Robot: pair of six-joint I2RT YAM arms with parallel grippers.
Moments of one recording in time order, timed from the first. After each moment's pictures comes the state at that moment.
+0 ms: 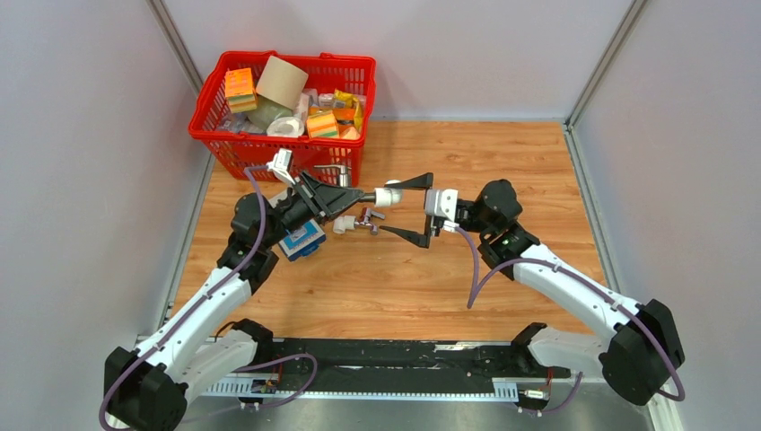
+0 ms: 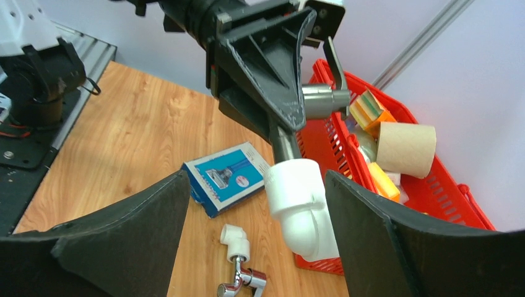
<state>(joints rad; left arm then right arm) -0.44 0.90 0.65 0.39 0.46 -1.25 0.65 1.13 0.80 0.53 -0.83 -0.39</state>
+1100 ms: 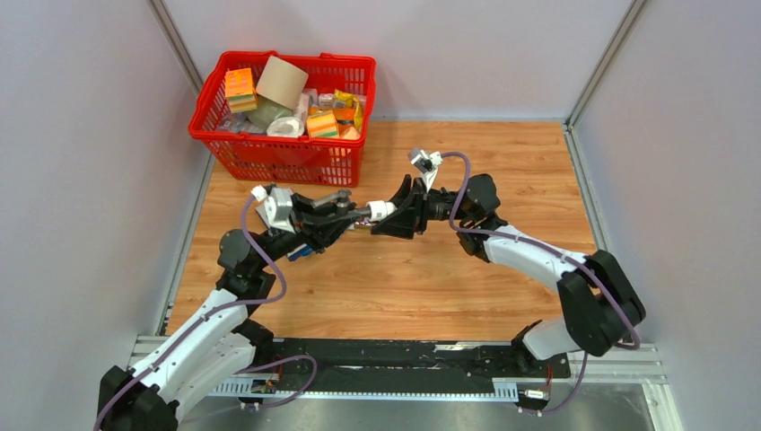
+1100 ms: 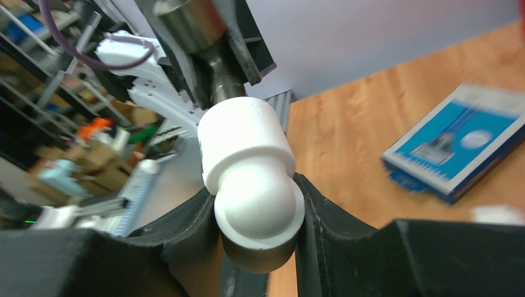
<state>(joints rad) -0.48 0.76 0.49 0.74 0.60 -0.44 0.60 1.43 0.83 0.91 -1.01 0.71</state>
